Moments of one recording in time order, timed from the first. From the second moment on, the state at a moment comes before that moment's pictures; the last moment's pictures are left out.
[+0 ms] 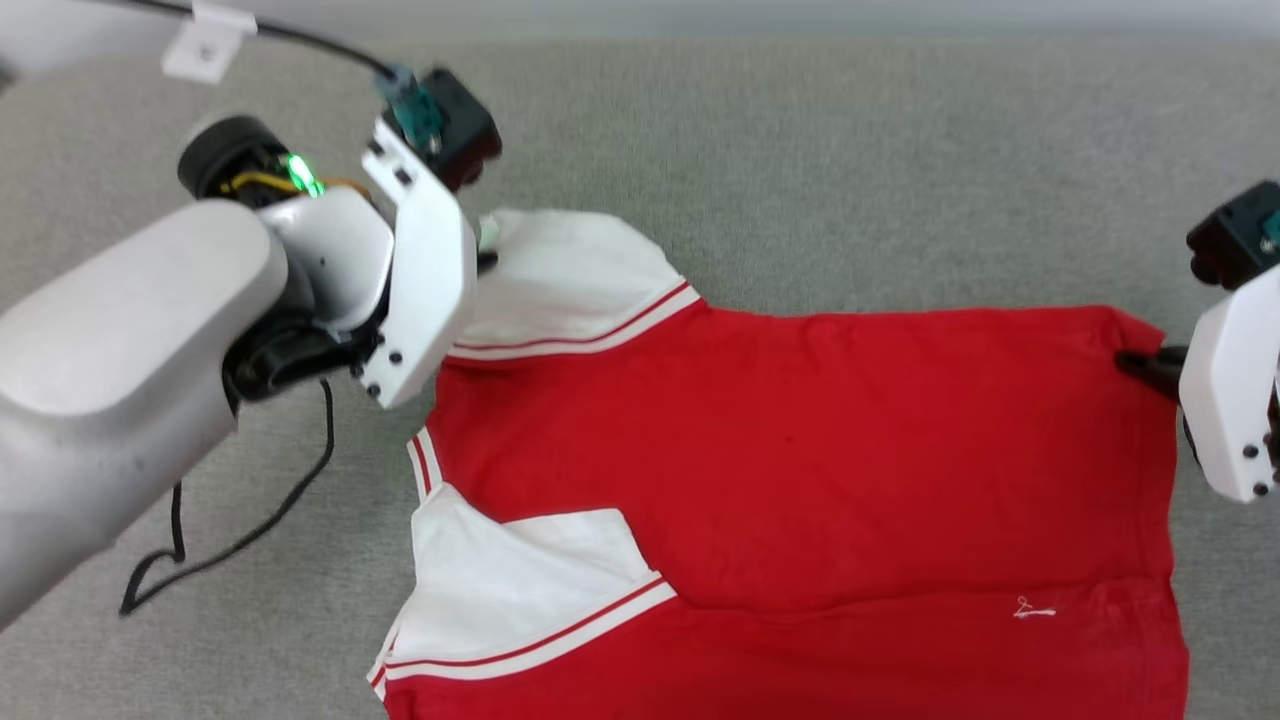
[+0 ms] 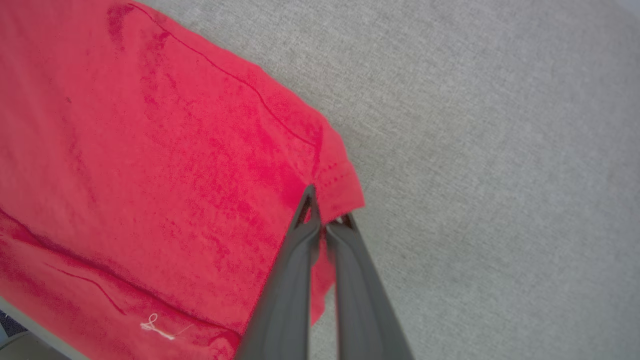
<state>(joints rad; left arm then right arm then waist) -1.28 0.72 -1.28 0.25 -1.08 -0.13 0.59 -0.68 -0.82 0.58 0.14 0.83 0.13 0.77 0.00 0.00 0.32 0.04</state>
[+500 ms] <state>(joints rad) -1.00 0.87 -1.28 0.04 -1.08 -0.10 0.59 -0.38 -0.88 0.55 0.08 0.87 0.13 0.66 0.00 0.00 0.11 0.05</state>
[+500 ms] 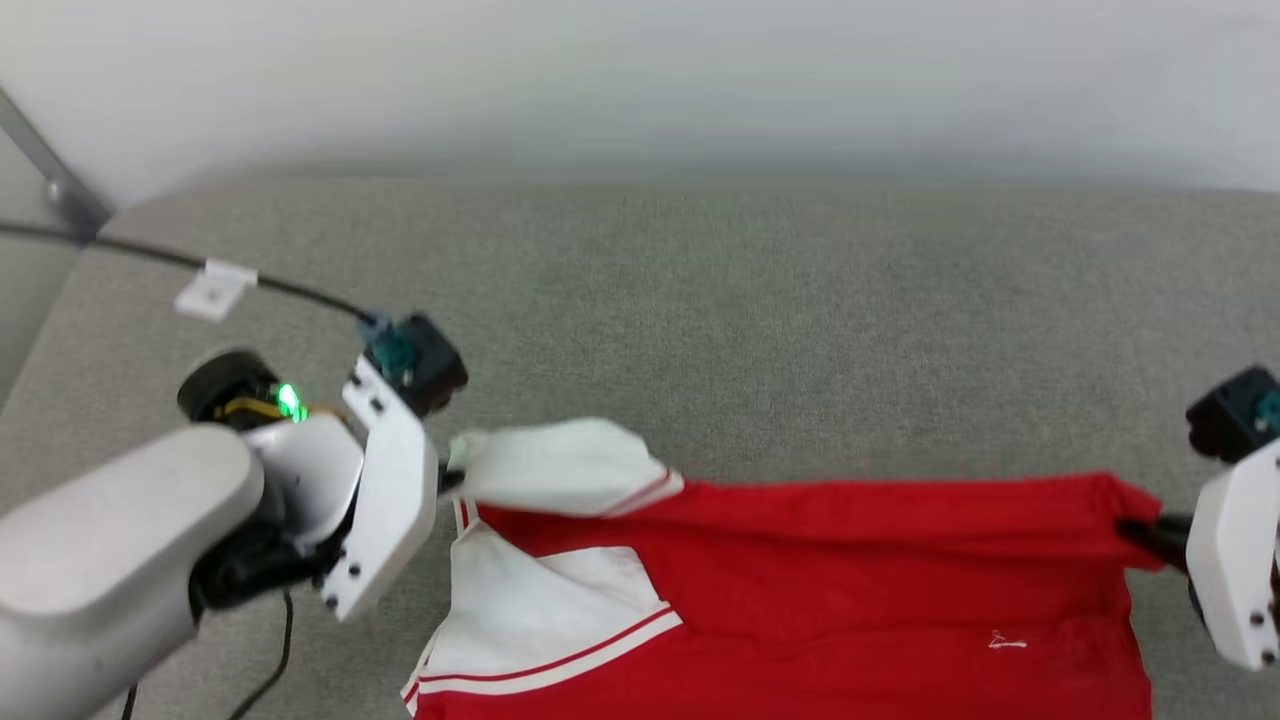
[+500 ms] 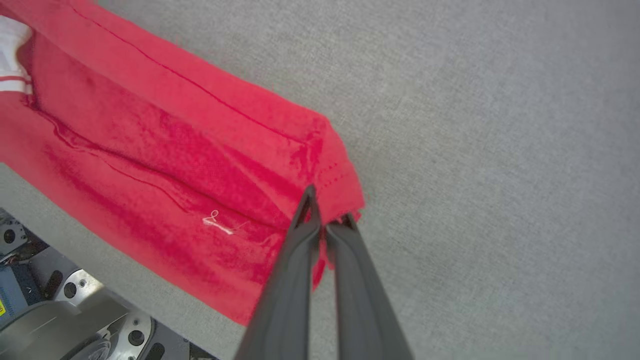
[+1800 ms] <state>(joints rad) -0.59 0.82 -1.11 0.06 -0.84 0.24 -0.11 -0.09 -0.80 0.23 0.02 0.75 0.13 0.39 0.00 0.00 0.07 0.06</state>
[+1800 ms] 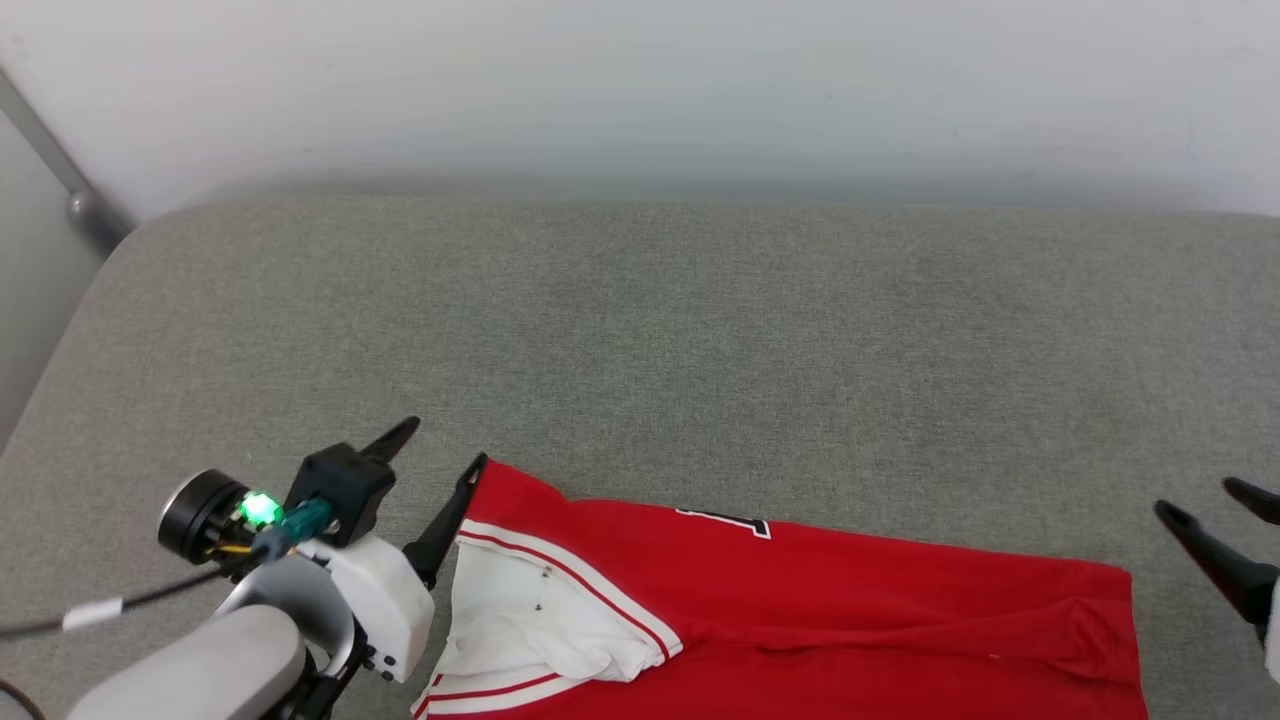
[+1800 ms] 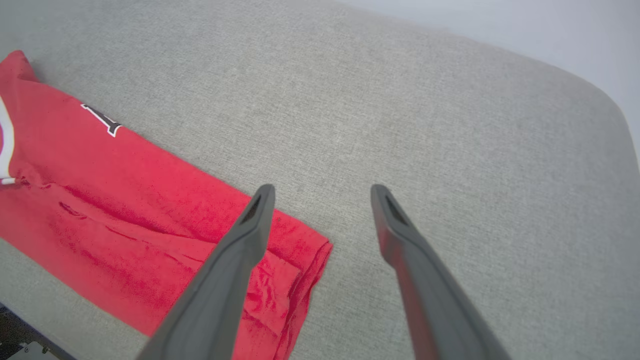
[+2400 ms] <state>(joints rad) -0.26 0.58 -0.63 0.00 -0.52 0.52 -0.26 0.12 -0.50 -0.03 0.15 0.82 0.13 0.43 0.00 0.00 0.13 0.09</state>
